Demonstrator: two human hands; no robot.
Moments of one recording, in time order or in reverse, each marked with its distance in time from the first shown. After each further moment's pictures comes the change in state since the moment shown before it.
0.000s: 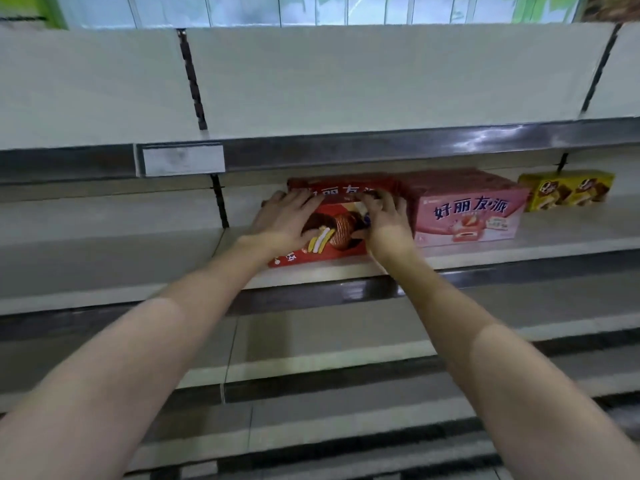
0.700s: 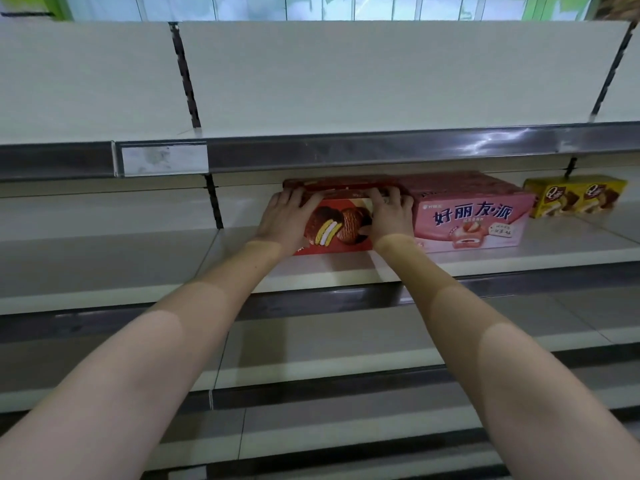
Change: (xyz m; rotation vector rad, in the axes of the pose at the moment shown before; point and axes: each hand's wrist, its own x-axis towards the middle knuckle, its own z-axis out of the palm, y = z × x) left_hand 0.028 0.009 0.029 -0.062 0.048 -0.126; right_hand 0.033 0.015 -0.001 -0.097 -0.069 0.096
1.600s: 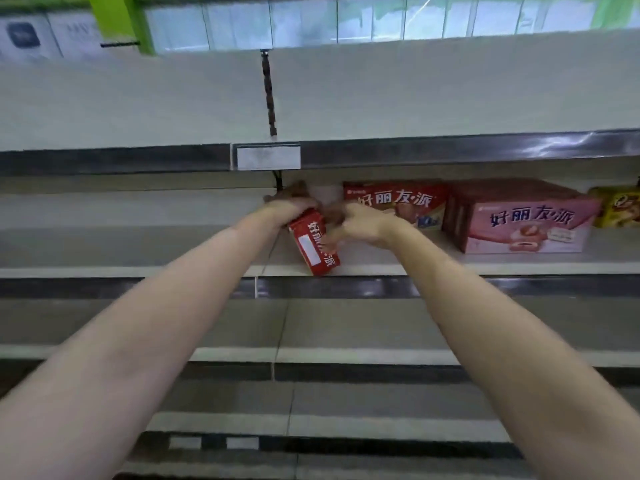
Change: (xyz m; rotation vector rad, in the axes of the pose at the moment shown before) left_hand -0.069 -0.070 -0.084 -1.035 -0.098 -0.714; right_hand -0.056 -0.135 -0.041 0.870 -0.708 -0.306
